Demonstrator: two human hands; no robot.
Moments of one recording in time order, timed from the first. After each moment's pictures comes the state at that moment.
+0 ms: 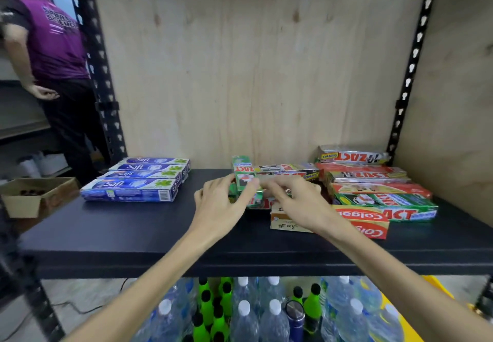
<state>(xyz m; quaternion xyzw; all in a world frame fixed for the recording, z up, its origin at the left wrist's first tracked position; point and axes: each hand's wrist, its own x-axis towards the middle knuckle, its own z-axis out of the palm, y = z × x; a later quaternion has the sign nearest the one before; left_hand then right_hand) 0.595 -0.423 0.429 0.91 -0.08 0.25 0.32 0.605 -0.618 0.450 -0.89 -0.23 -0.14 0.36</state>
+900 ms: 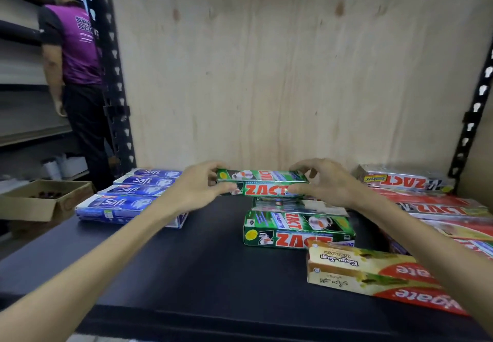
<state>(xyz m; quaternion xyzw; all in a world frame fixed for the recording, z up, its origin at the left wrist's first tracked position) 0.700 -0.320 0.472 0.91 -0.08 0.18 0.36 0.755 -0.620 0.486 -0.92 -0.29 -0.16 0.21</state>
